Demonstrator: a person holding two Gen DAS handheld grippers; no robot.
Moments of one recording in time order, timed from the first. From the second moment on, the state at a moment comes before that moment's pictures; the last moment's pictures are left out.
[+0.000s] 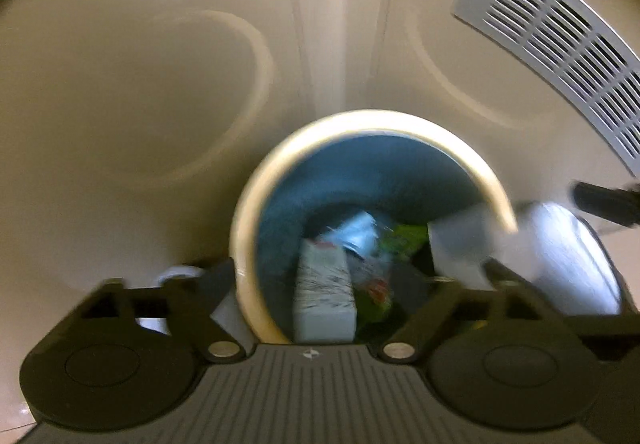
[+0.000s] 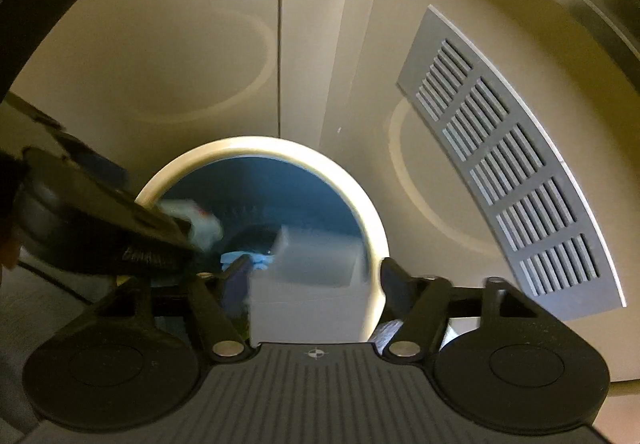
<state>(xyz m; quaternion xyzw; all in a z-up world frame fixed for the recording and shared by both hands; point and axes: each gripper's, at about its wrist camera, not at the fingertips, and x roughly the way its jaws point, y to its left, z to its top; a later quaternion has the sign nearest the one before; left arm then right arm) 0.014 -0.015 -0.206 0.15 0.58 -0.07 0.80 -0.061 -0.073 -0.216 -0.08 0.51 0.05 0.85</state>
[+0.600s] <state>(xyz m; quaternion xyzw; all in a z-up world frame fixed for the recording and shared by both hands) -0.070 0.009 -0.131 0.16 0.50 -0.06 0.85 -0.149 -0.059 -0.136 -0.13 0.40 0.07 0.90</state>
